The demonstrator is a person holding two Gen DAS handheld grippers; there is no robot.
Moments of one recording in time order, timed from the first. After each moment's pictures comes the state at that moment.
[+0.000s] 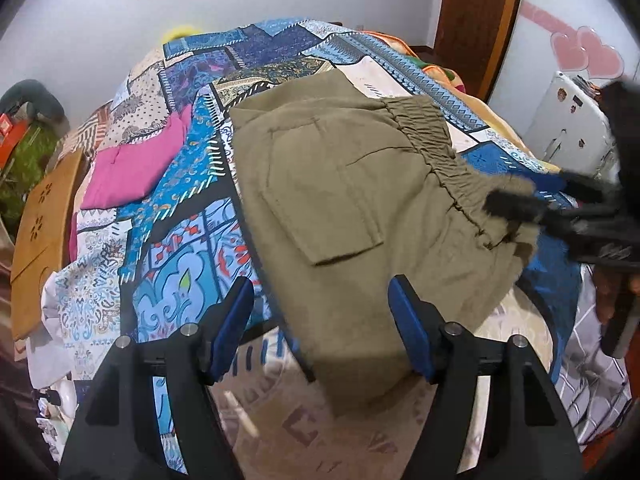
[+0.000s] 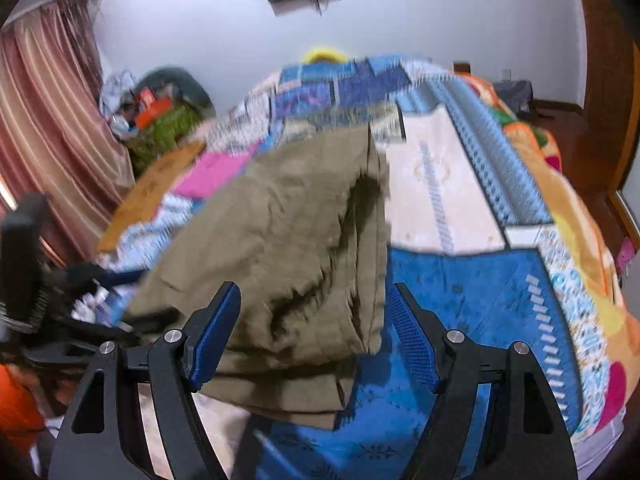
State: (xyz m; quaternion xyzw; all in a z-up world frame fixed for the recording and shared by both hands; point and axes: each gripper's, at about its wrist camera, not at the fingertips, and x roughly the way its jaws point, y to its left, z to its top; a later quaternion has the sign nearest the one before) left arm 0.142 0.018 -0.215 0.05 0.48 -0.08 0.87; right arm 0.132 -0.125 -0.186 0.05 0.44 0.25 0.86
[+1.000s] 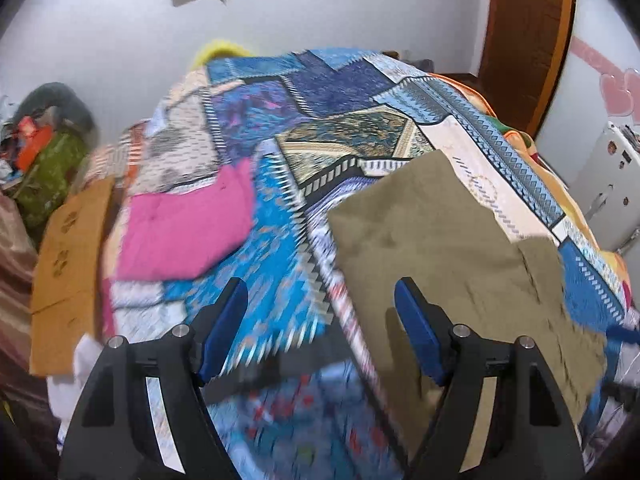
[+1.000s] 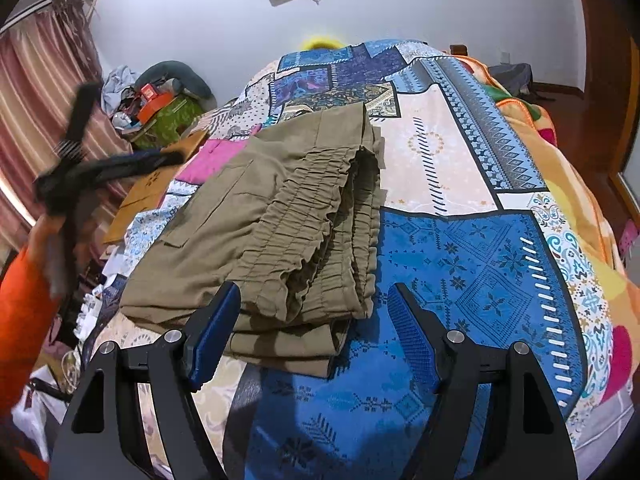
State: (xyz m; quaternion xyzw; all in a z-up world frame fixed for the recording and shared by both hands) left arm 0.288 0.077 -0.191 0.05 0.46 -0.03 0.89; right arm 0.104 -0.142 -0.180 0.07 0.45 0.25 0.86
